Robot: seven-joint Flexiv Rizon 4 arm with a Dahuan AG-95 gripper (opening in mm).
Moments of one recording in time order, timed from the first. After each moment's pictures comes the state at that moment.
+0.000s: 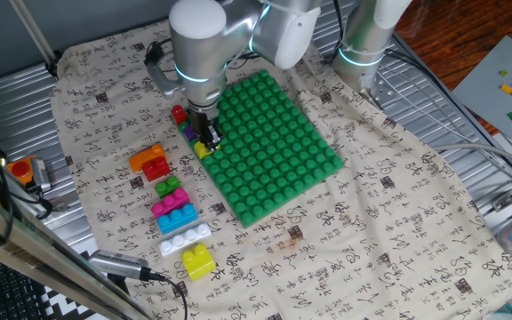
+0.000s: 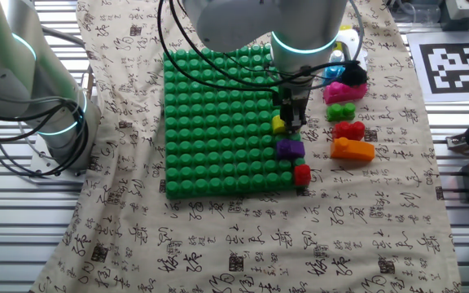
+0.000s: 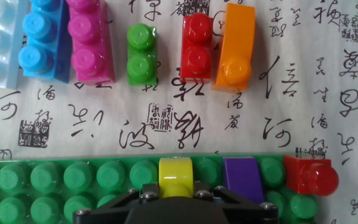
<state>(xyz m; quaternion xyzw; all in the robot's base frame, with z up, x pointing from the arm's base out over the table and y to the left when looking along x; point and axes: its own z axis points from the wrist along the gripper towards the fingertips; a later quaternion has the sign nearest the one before) 0.482 0.020 0.055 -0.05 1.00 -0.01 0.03</state>
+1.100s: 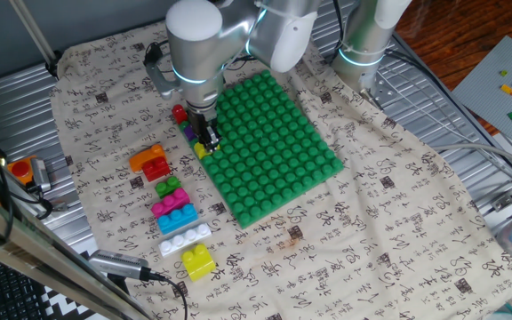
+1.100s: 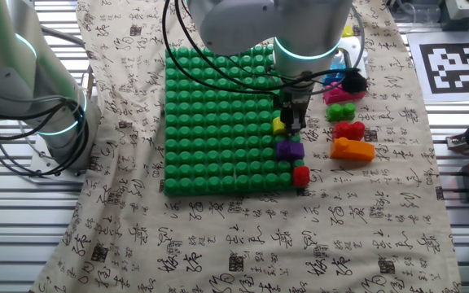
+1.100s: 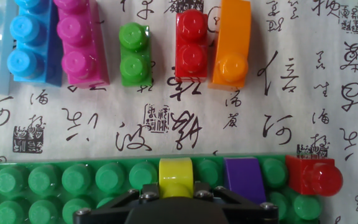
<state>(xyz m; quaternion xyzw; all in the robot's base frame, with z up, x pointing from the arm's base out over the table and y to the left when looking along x) 0.482 0.019 0.050 -0.03 1.00 0.00 0.02</state>
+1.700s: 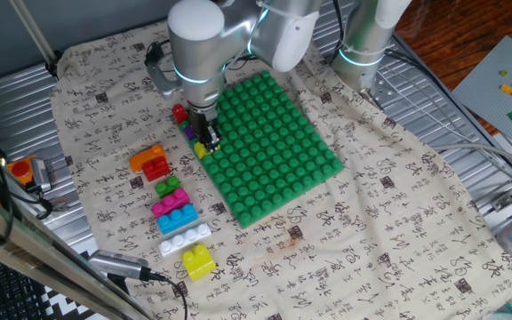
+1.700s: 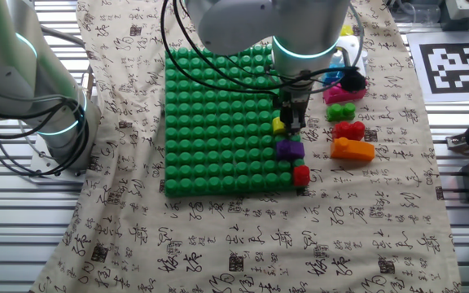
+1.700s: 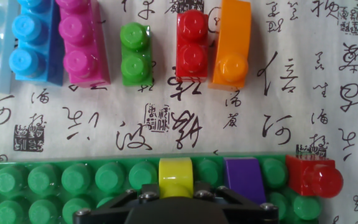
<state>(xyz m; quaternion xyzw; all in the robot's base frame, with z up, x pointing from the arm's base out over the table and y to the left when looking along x) 0.482 0.020 0.054 -0.03 1.00 0.00 0.03</state>
